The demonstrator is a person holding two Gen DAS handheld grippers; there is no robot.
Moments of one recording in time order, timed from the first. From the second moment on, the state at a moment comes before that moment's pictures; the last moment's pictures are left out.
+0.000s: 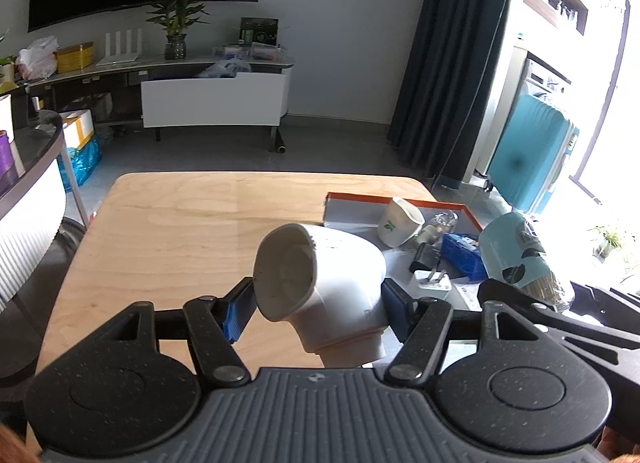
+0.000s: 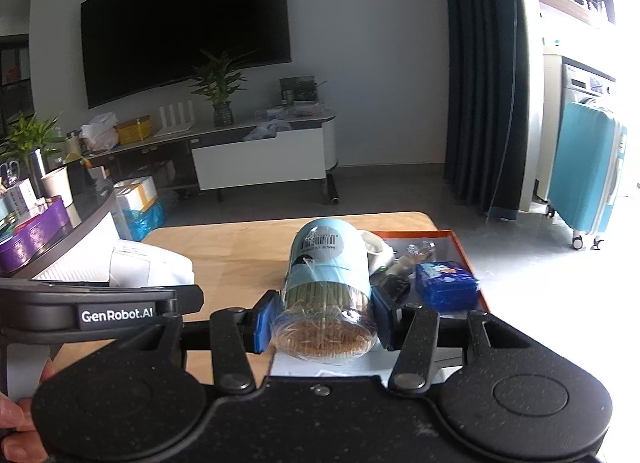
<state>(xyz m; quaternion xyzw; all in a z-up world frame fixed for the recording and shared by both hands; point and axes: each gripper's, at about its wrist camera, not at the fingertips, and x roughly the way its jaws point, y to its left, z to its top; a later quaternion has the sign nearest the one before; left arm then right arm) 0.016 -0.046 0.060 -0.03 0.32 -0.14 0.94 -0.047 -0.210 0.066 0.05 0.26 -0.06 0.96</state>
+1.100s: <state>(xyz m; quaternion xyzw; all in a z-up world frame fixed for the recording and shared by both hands) 0.034 -0.082 0.062 -0.01 0.33 -0.19 0.92 -0.041 -0.244 0.069 0.07 0.25 -0.11 0.96</state>
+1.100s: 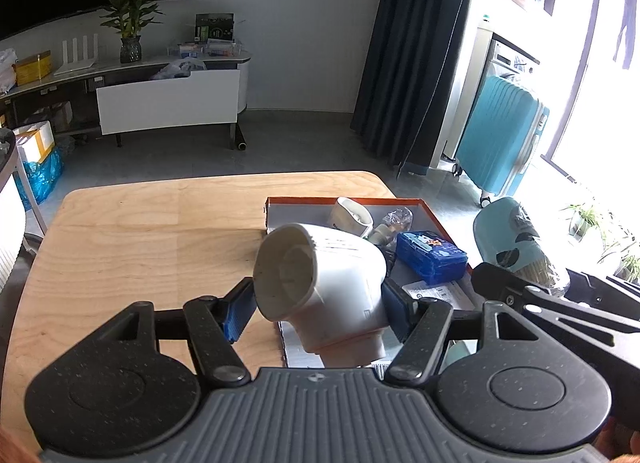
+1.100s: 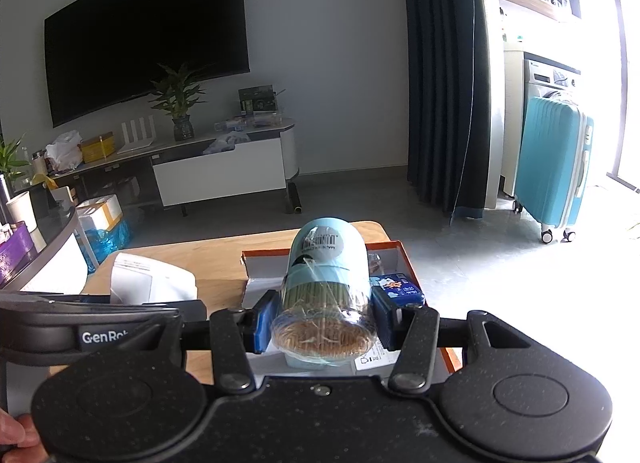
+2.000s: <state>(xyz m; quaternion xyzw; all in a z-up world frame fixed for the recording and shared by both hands) 0.043 -0.091 0.058 -0.01 0.34 -0.20 0.92 -0.031 -0.247 0.064 0.07 0.25 -0.13 0.96</state>
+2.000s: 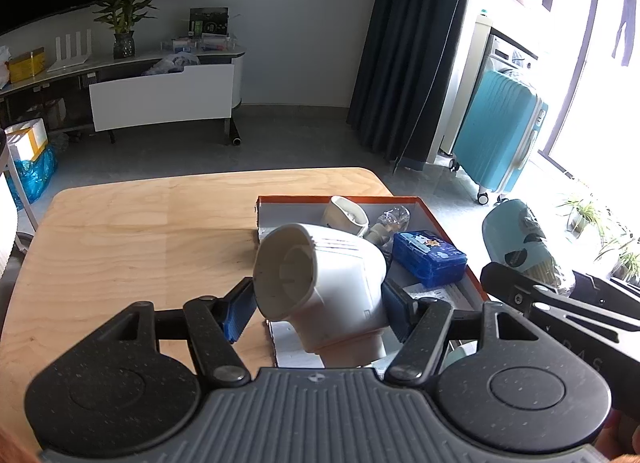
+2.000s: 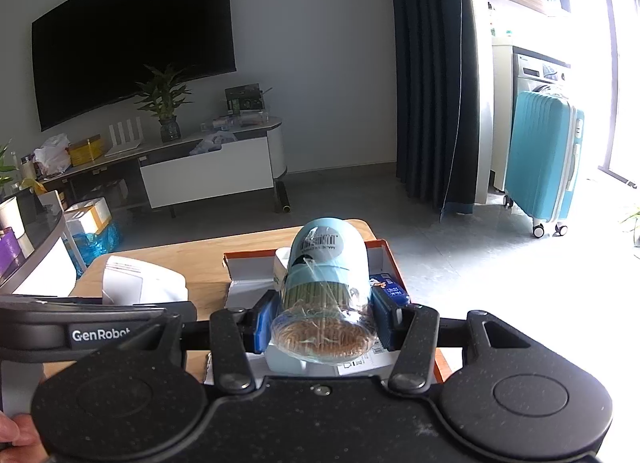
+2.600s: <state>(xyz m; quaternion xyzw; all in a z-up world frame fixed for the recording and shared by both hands) 0.050 -0.107 0.058 0.00 0.34 -0.21 0.92 -0.034 -0.250 0.062 0.08 0.25 -0.15 0.95</state>
